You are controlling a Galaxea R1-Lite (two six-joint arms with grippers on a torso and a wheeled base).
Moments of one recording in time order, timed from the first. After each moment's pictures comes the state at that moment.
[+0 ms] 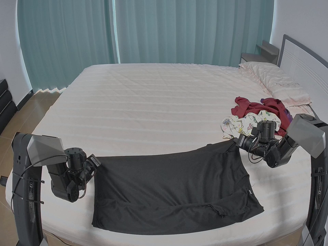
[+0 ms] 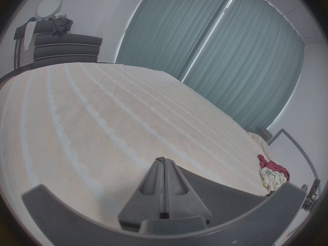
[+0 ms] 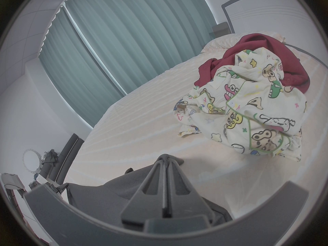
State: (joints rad) left arm -0.07 2.49 -0.70 -1.40 0.18 -0.64; right arm 0.07 2.42 -1.10 -0.90 0.18 0.45
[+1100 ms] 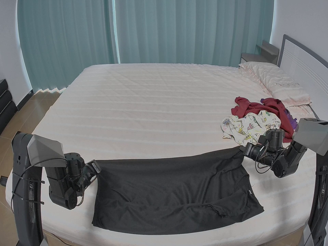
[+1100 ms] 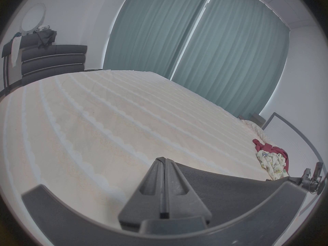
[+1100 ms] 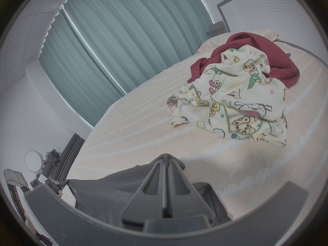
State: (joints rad) left arm -0.08 2.48 -0.57 -1.55 0.13 -0.50; right arm 0.03 2.36 -0.86 -1.06 0.23 0.45
